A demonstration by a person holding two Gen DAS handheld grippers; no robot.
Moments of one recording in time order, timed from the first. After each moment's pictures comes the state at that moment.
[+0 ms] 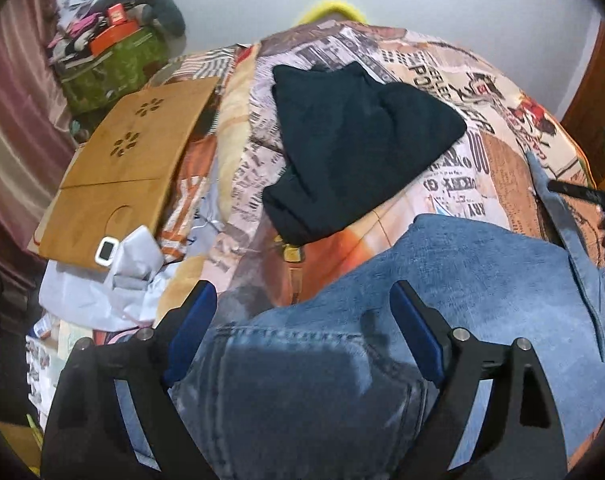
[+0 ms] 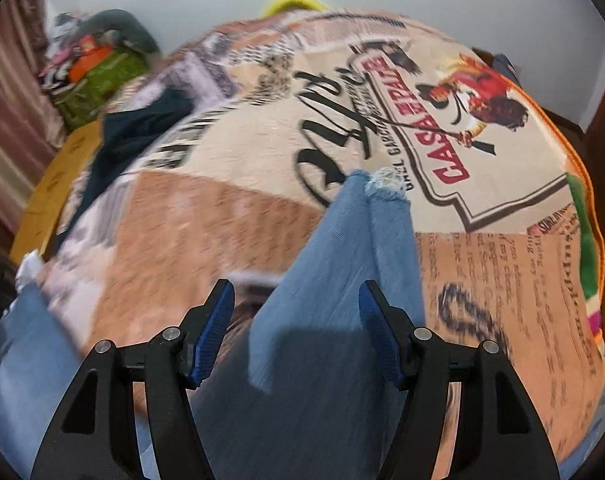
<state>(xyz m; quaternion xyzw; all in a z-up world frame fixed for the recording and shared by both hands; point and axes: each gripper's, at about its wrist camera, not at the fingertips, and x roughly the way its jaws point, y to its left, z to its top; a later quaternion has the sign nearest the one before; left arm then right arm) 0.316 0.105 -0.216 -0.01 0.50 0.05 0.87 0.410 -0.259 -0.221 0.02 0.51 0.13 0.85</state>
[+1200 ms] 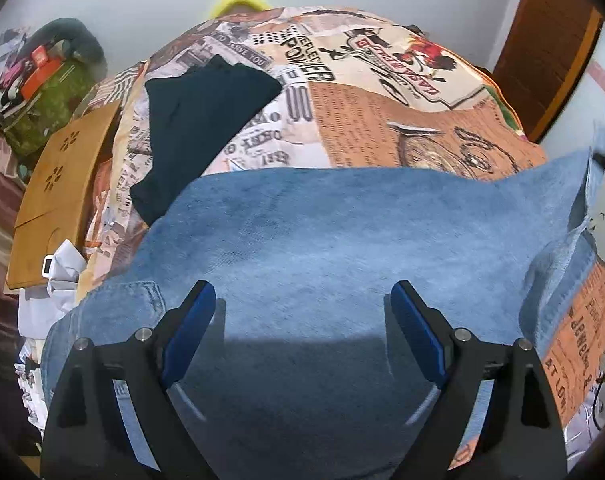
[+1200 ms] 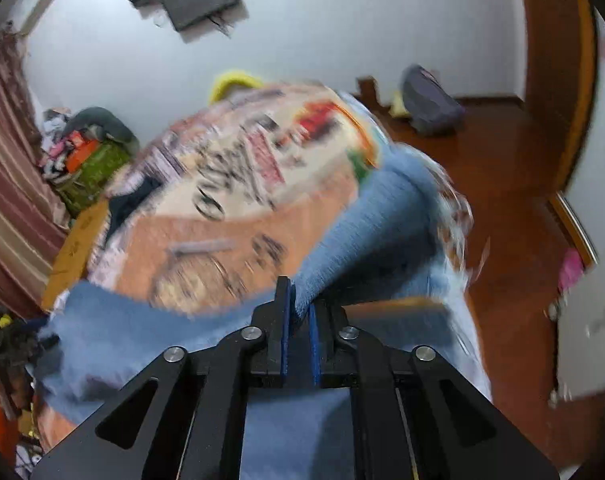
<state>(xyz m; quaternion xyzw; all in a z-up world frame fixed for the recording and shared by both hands) 0.272 -0.052 -0.198 0.04 0.51 -0.06 0.85 0.212 -0.481 -0.130 0.13 0.45 0.07 0.88</state>
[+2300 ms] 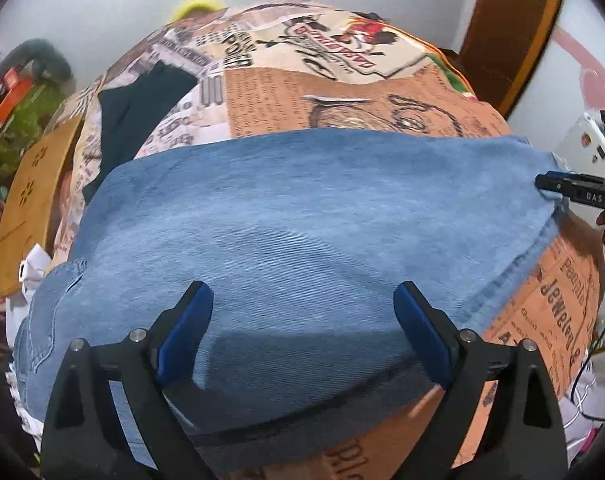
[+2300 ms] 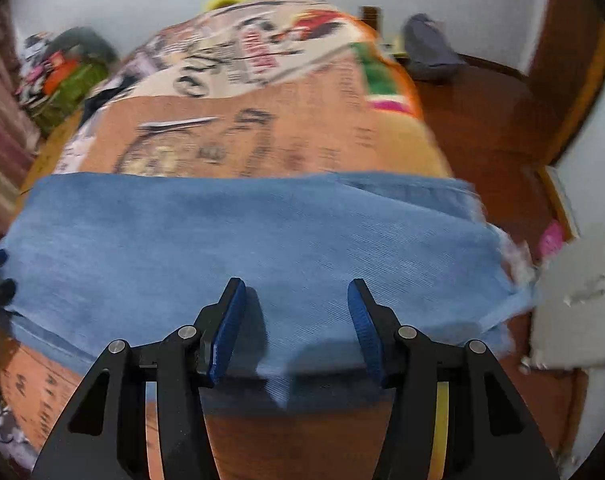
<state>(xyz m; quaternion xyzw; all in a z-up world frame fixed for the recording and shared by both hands) 0.232 -0.129 -0.211 0.07 0.51 -0.12 0.85 0.184 -0.462 -0.190 0.04 0.53 0.03 0.84</state>
